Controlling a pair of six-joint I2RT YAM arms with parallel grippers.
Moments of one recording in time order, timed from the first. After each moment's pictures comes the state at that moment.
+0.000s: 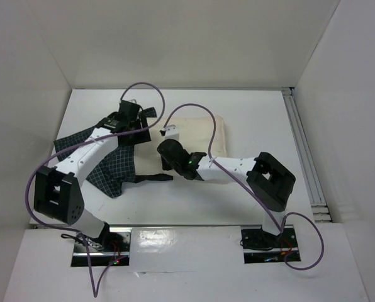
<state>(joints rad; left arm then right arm) -0.28 1.51 1.24 -0.62 -0.10 -0.50 0.99 1.82 1.19 -0.02 0.37 0.53</state>
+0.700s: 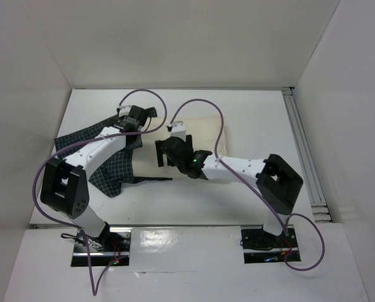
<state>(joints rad) -0.37 1.60 1.25 -0.77 -0.53 -0.59 1.00 1.78 1.20 -0.08 0.49 0.55</state>
